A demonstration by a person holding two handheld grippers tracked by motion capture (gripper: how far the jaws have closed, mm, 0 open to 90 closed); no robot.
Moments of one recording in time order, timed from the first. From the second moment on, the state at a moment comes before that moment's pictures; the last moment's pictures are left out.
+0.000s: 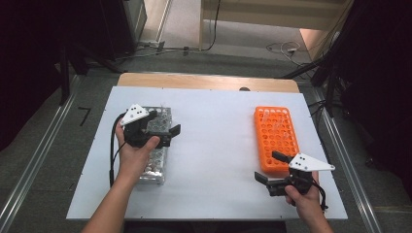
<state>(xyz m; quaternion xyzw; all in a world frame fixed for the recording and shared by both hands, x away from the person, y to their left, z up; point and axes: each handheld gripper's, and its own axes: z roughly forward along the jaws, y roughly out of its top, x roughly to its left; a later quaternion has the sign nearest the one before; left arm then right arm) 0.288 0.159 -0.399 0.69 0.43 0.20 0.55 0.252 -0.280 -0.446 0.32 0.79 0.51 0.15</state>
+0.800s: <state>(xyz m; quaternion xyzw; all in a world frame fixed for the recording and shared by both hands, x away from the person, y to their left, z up) 0.236 0.134 -0.413 0.71 0.39 0.18 0.56 0.283 -0.315 -0.448 0.38 0.76 0.50 0.18</state>
